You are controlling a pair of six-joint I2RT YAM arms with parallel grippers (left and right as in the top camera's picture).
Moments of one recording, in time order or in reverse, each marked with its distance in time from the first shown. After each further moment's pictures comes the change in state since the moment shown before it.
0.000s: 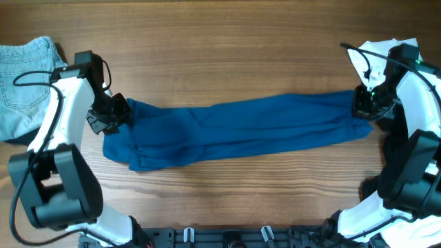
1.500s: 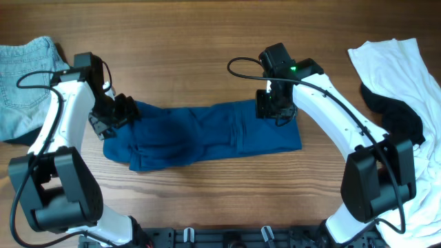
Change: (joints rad) left arm 0.000 -0.011 -0.045 0.050 0.055 0.052; right arm 0.704 -0.002 0.000 0.074 -0.020 0.472
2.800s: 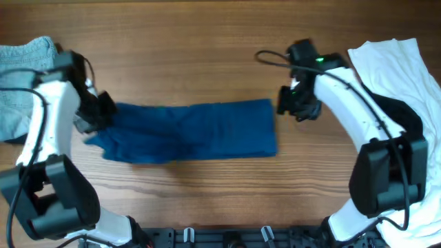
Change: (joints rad) left arm 0.085 -0.029 0.112 -0.086 -0.104 0.021; right arm -0.192 0.000 0.000 -0.084 0.031 -0.035
